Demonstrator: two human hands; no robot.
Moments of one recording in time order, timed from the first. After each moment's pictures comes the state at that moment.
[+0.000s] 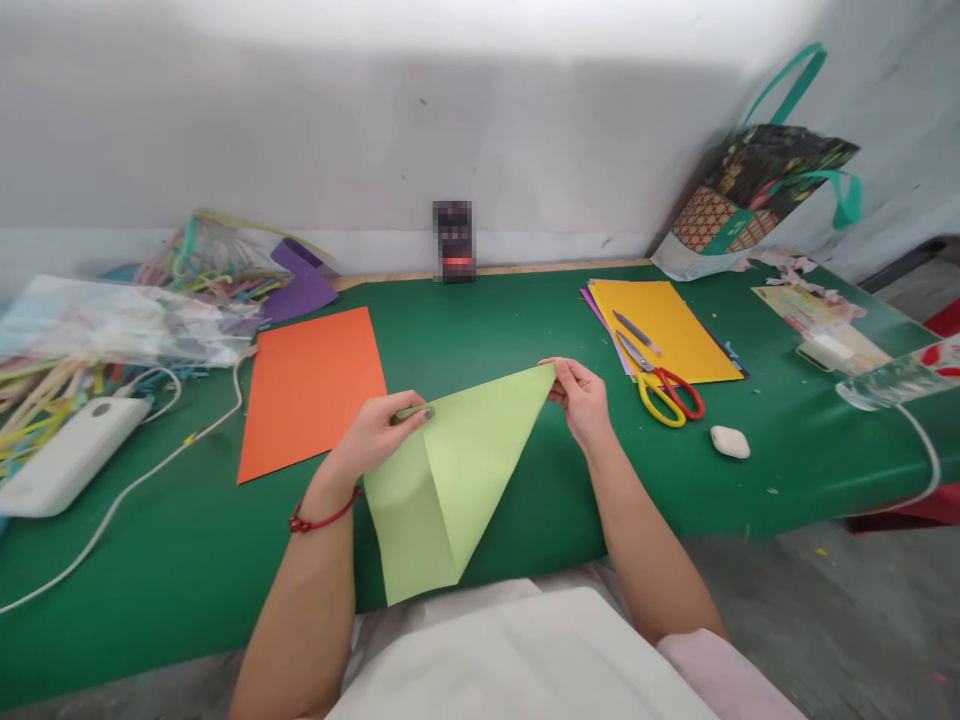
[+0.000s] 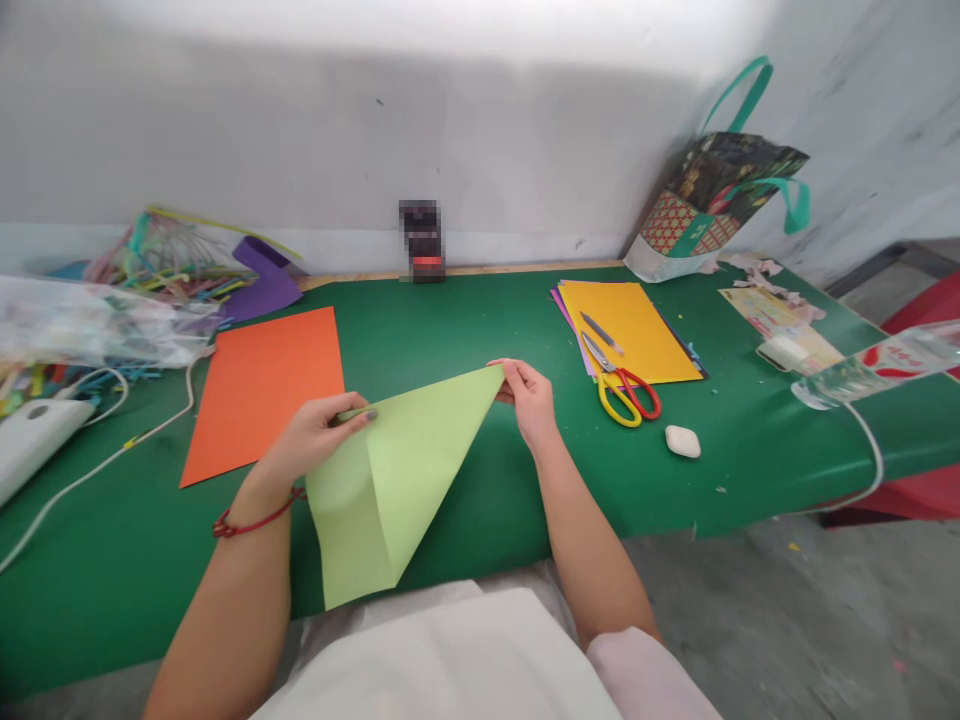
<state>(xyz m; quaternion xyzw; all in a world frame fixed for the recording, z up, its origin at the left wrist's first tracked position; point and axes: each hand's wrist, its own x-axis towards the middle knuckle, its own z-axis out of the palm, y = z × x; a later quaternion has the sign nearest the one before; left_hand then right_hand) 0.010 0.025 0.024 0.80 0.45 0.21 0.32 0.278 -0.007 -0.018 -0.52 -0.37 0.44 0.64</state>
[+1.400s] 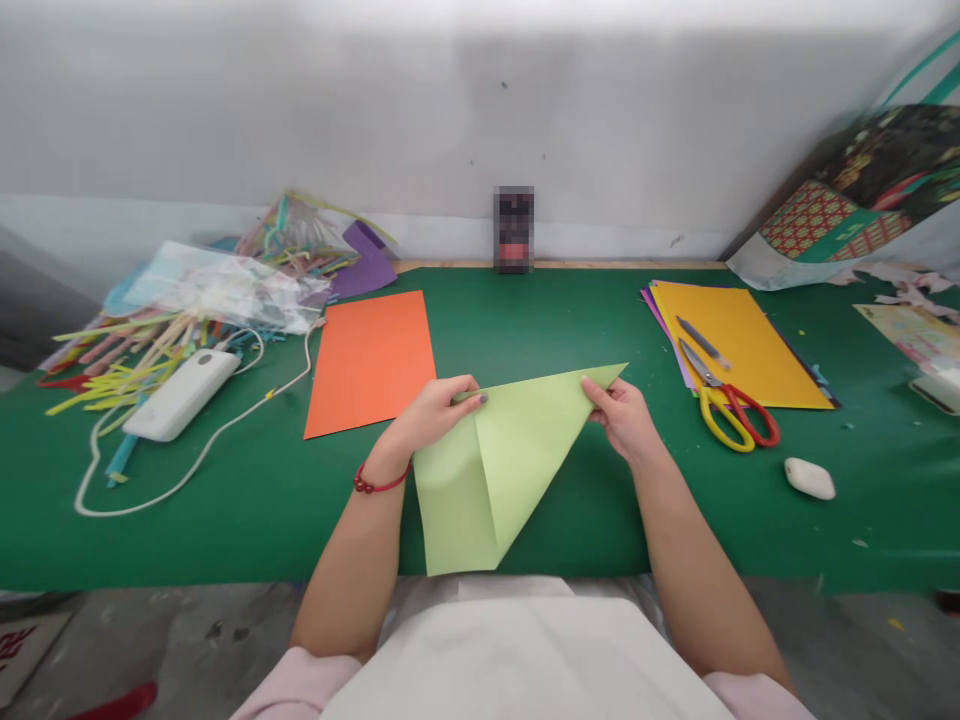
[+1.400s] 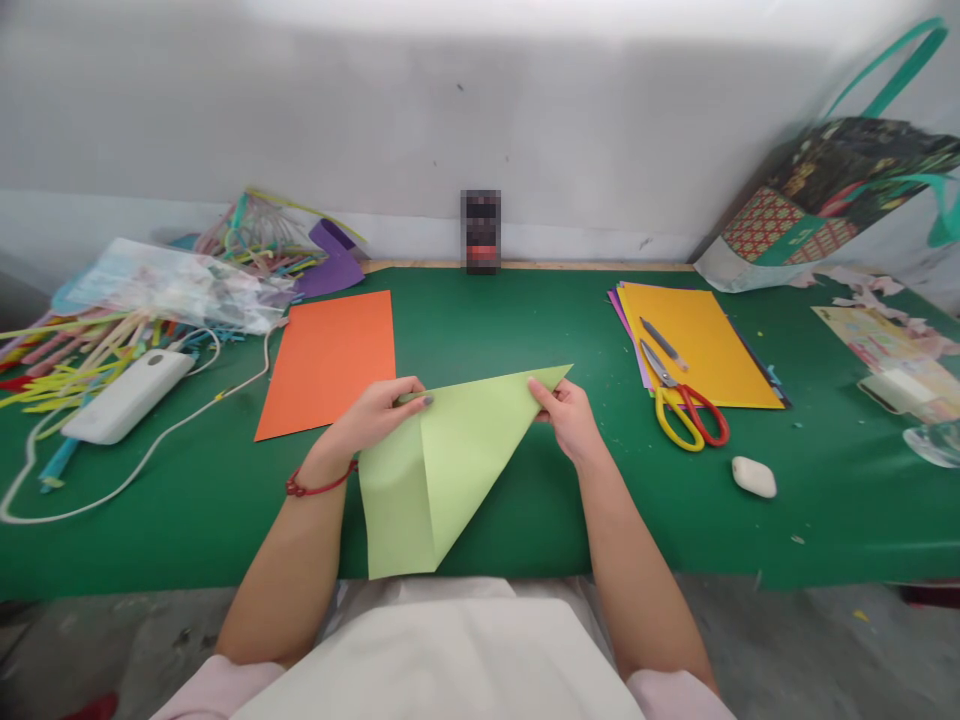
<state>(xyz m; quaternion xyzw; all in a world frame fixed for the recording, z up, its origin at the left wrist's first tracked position) 0.012 0.024 0.015 0.80 0.45 0.20 0.35 0.270 -0.012 -0.022 -0.53 -0.34 0.54 0.56</state>
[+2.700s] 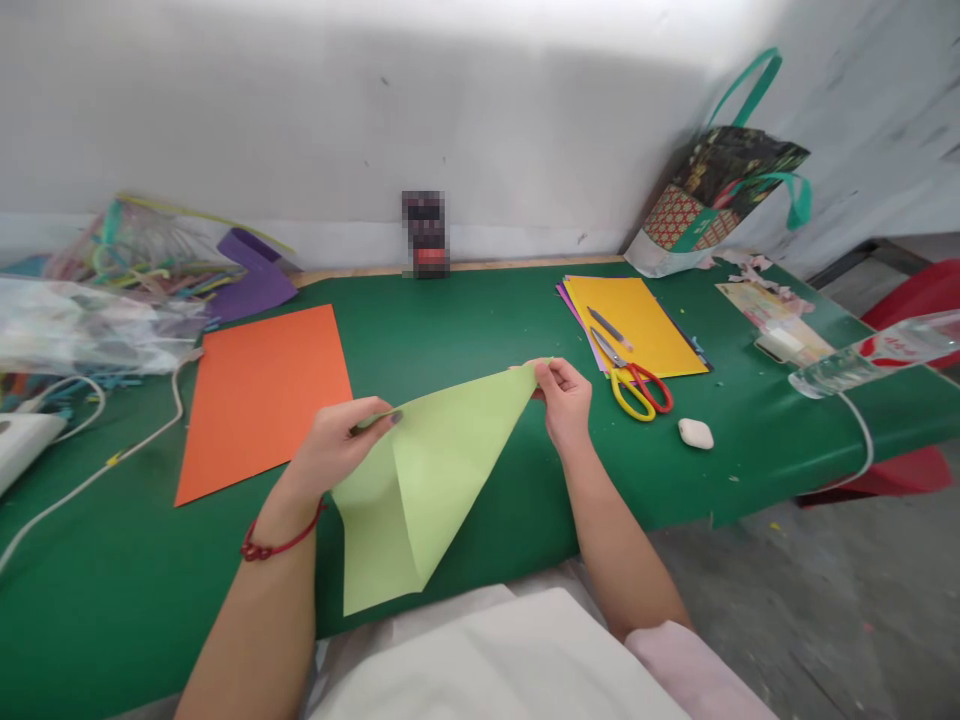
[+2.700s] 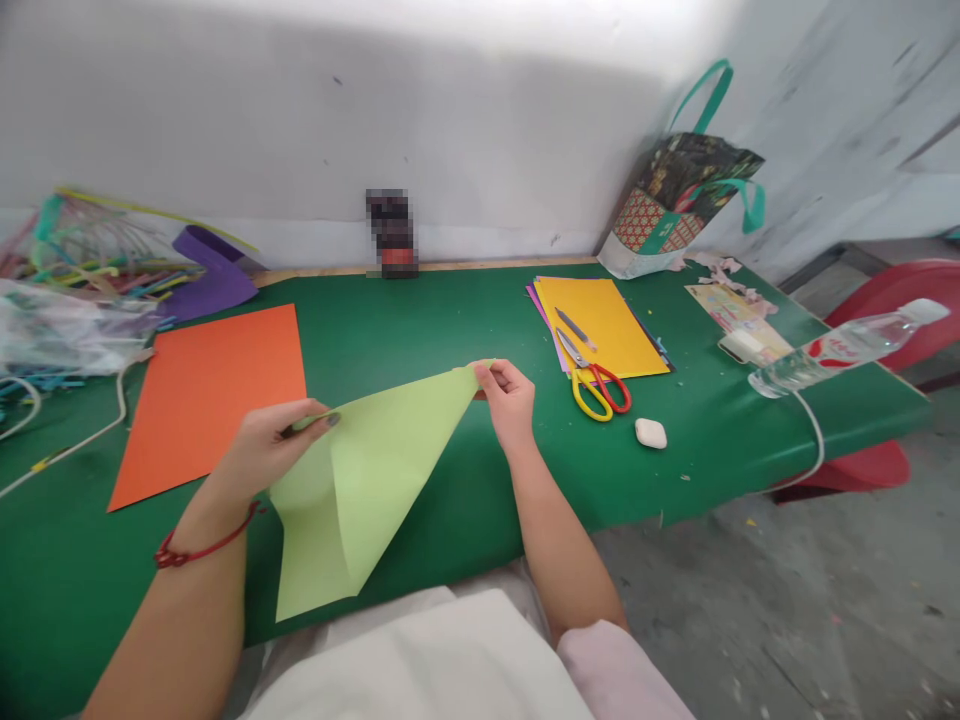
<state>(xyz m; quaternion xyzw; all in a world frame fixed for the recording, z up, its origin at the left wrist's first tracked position) 0.010 0.028 0.016 0.84 0.40 0.29 0.22 0.274 -0.012 -0.014 -0.50 -0.36 0.35 0.71</state>
